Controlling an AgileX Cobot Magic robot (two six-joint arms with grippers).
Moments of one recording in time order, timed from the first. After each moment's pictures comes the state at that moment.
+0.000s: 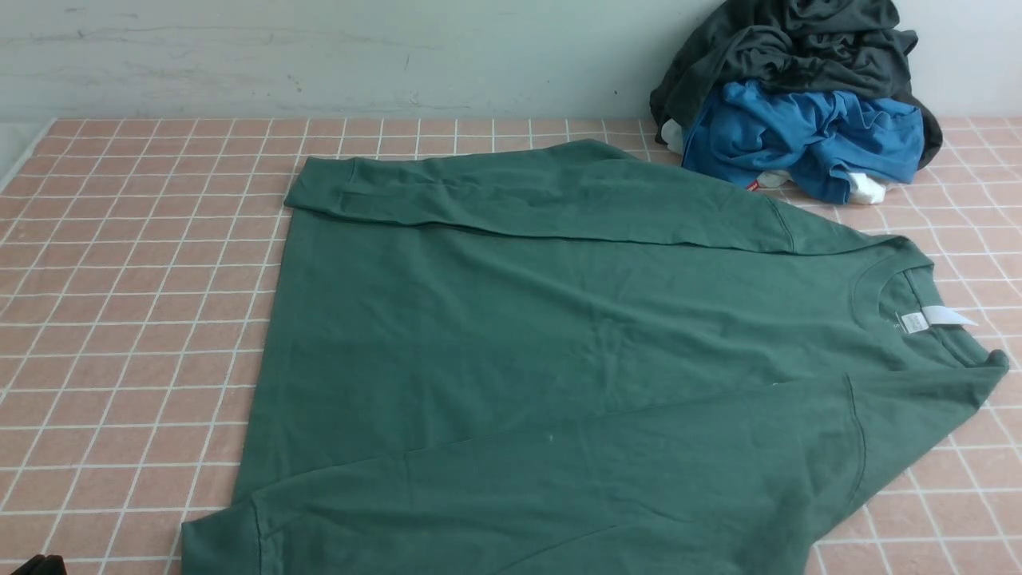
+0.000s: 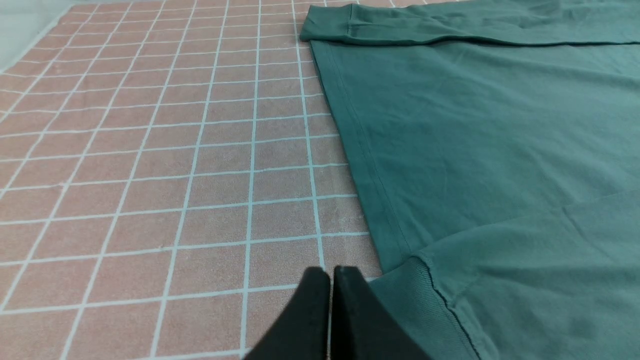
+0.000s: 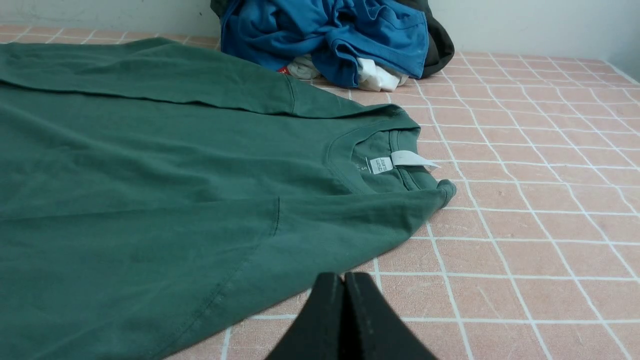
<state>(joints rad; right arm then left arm) -0.03 -0.01 0.02 -0.08 0.39 0.08 -0.05 -0.01 0.02 -0.05 0.36 0.04</state>
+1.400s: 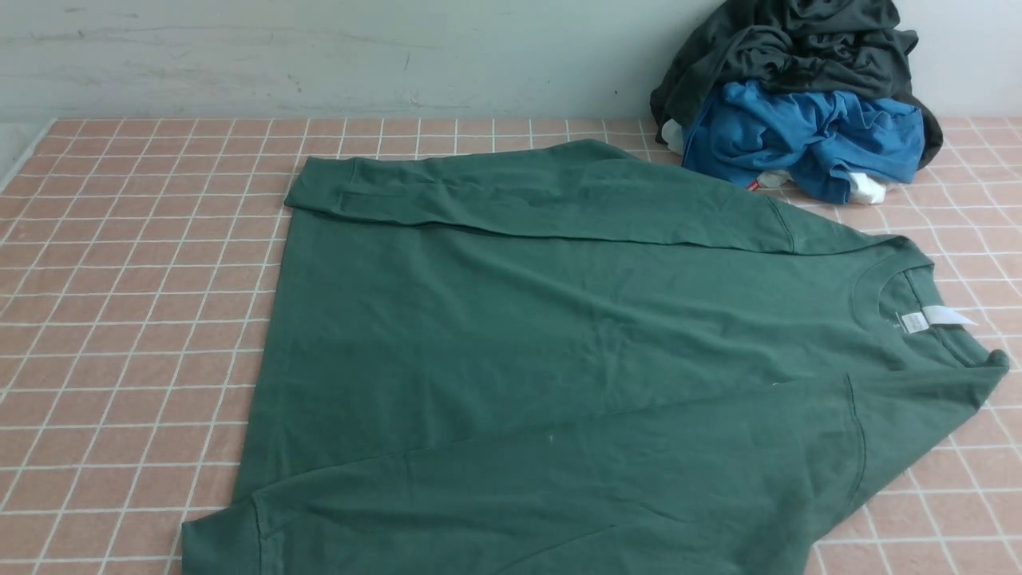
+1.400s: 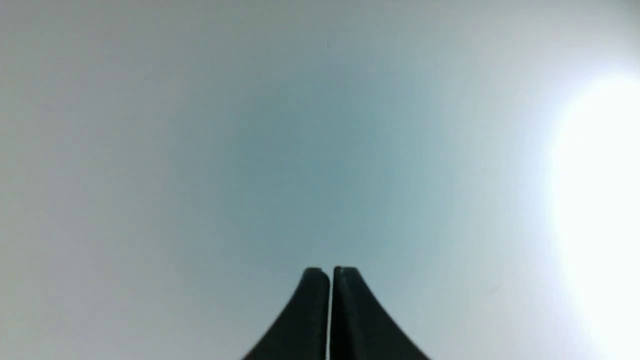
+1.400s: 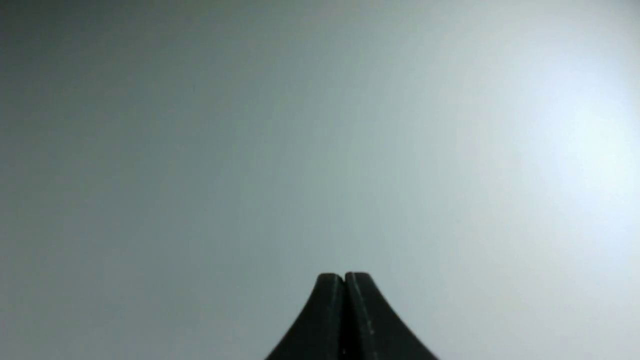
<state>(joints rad) -0.03 0.15 -0.32 -0.23 -0.30 0.53 -0.05 0.17 -0.46 0.25 -0.22 -0.23</state>
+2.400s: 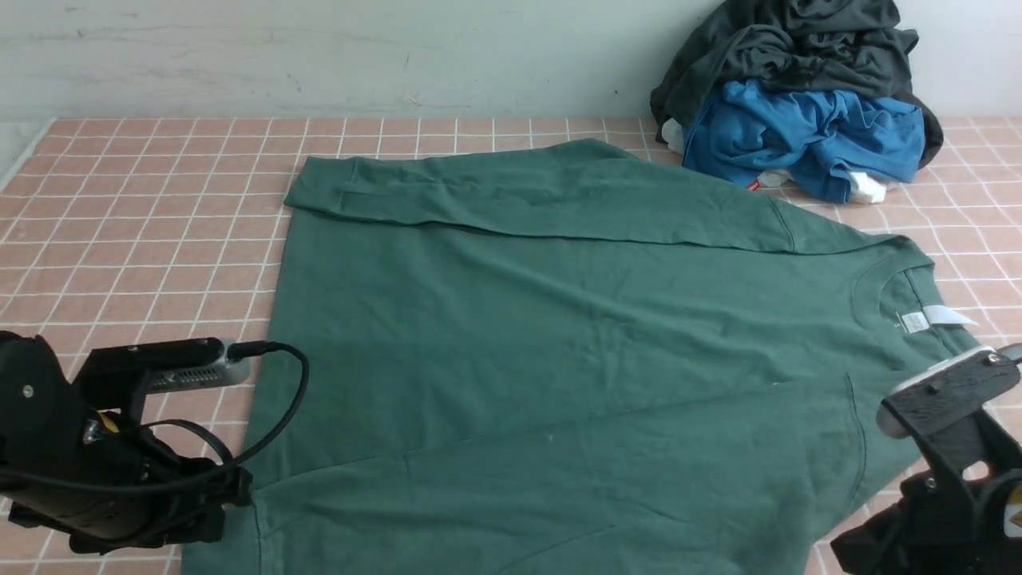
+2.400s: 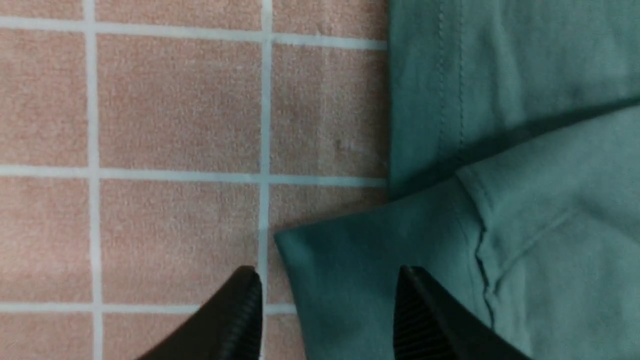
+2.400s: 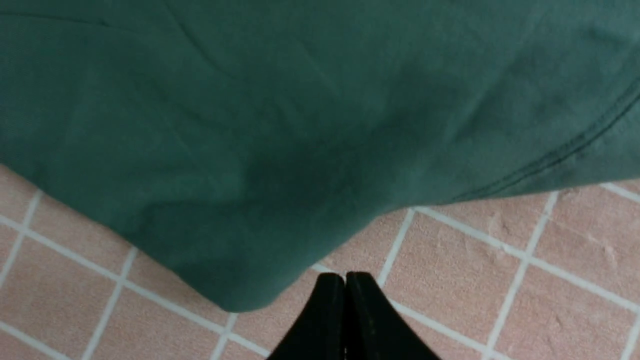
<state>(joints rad) 0.37 1.16 -0.51 0.20 0.59 -0.17 -0.05 1.49 -0.64 -0.18 0.54 -0.01</state>
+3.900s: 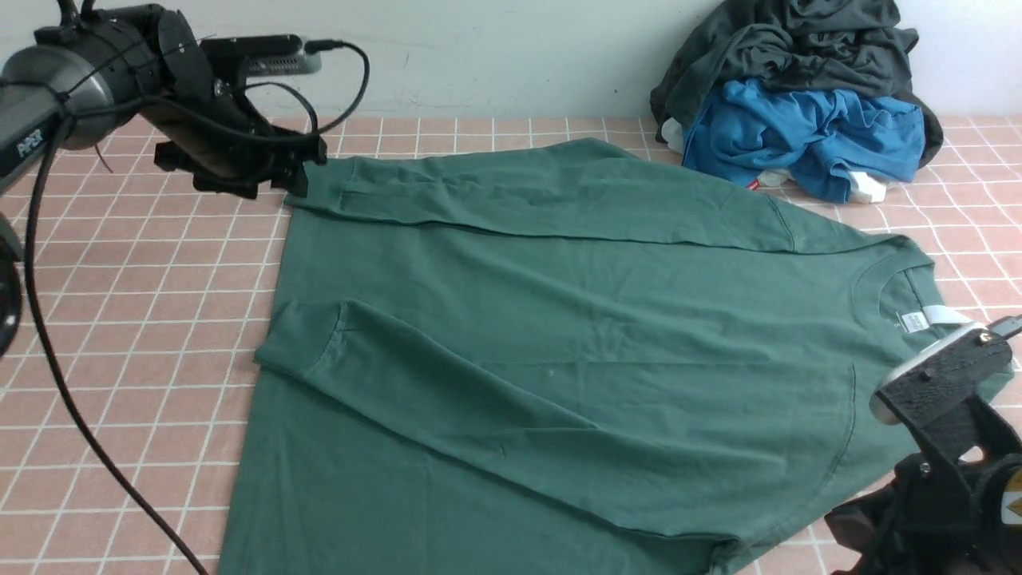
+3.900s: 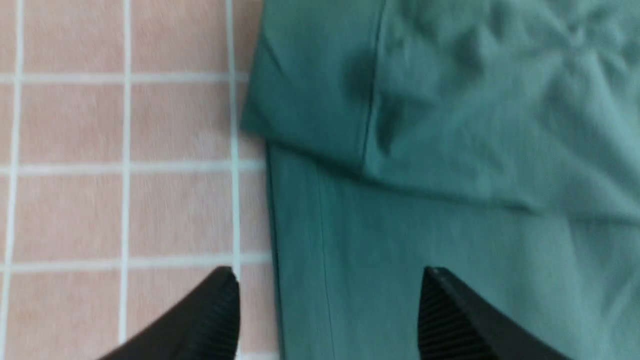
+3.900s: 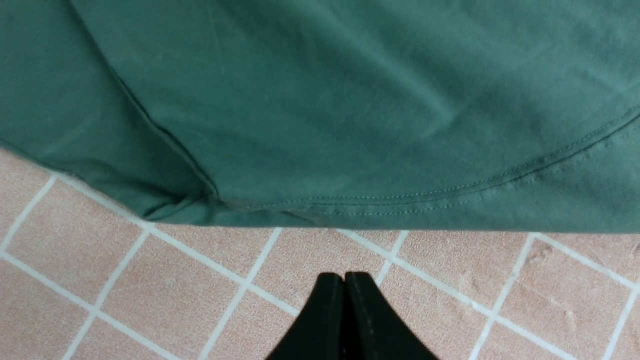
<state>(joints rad) 0.37 1.16 -0.51 0.16 0.52 -0.23 -0.01 2.31 -2.08 -0.15 0.80 0.02</state>
